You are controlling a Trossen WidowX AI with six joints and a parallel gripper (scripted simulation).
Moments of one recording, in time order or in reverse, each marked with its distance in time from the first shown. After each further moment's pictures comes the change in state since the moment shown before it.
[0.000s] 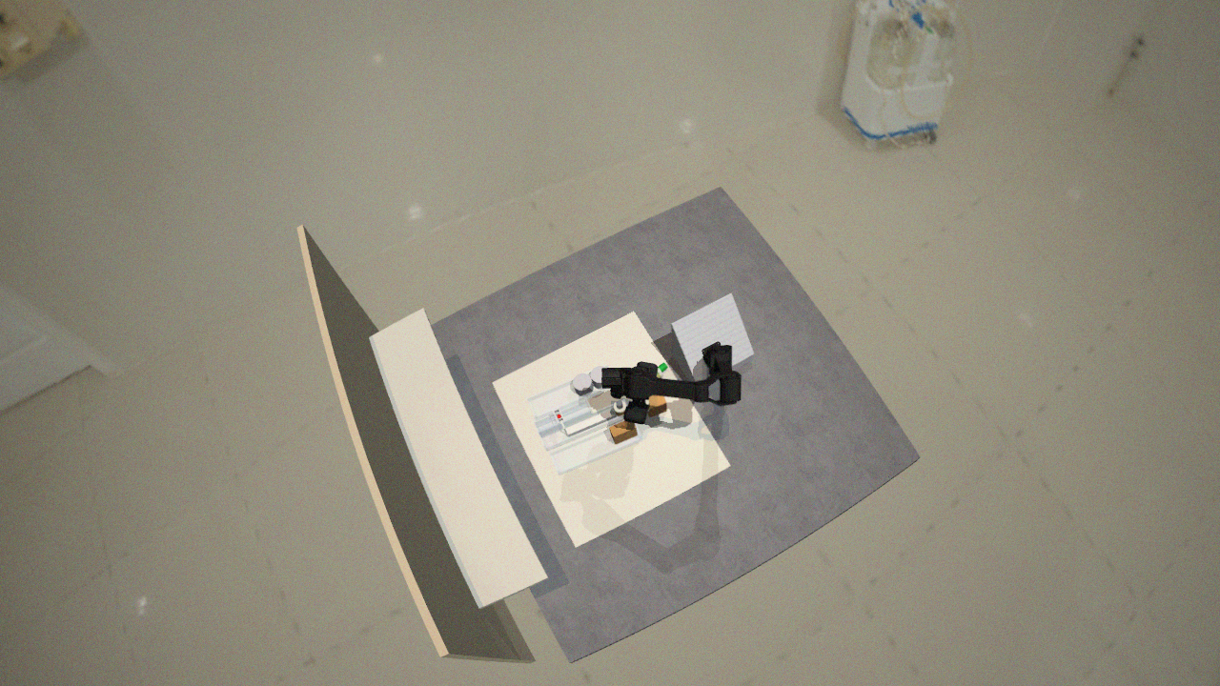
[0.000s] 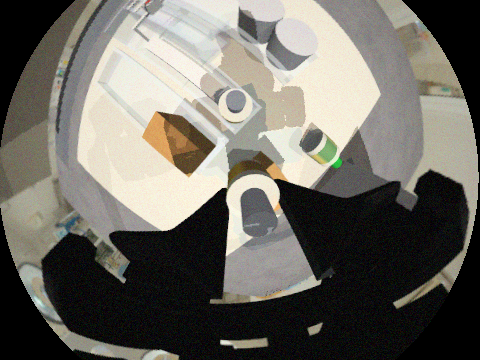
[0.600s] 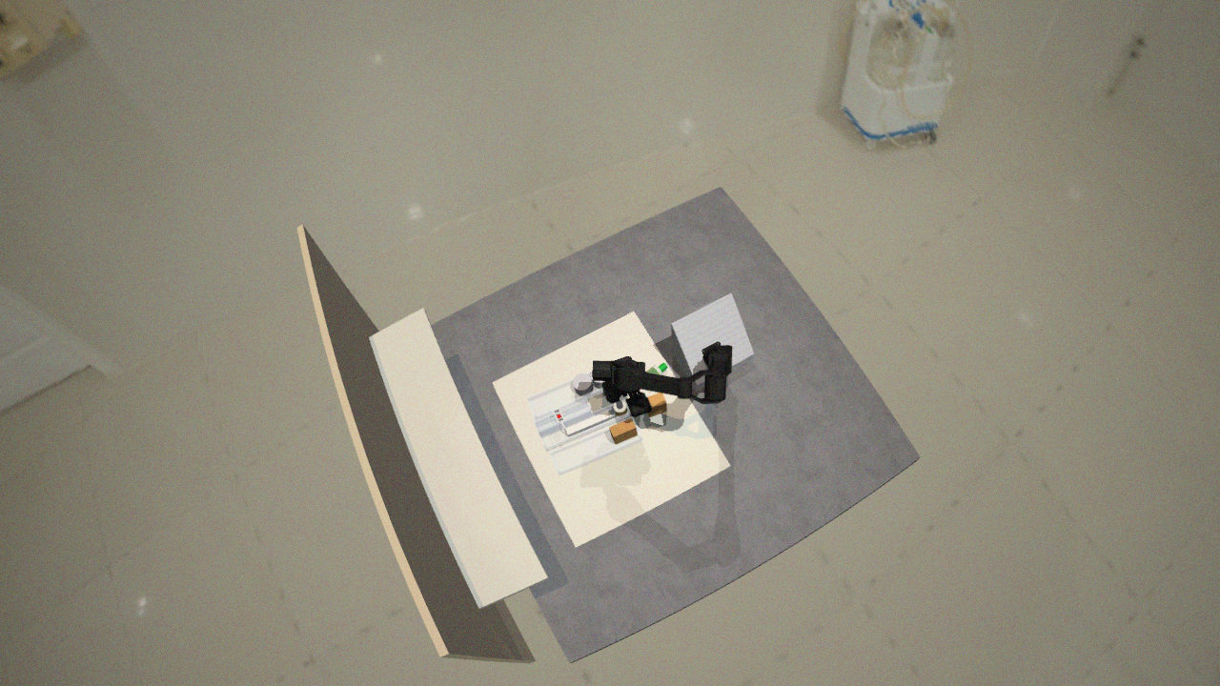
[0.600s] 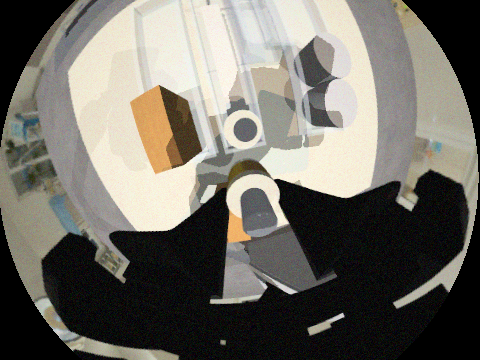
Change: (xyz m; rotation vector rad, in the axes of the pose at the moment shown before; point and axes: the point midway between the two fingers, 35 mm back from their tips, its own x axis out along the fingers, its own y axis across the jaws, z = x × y) arm 0.022 -0.024 0.035 -0.577 -0.001 -0.001
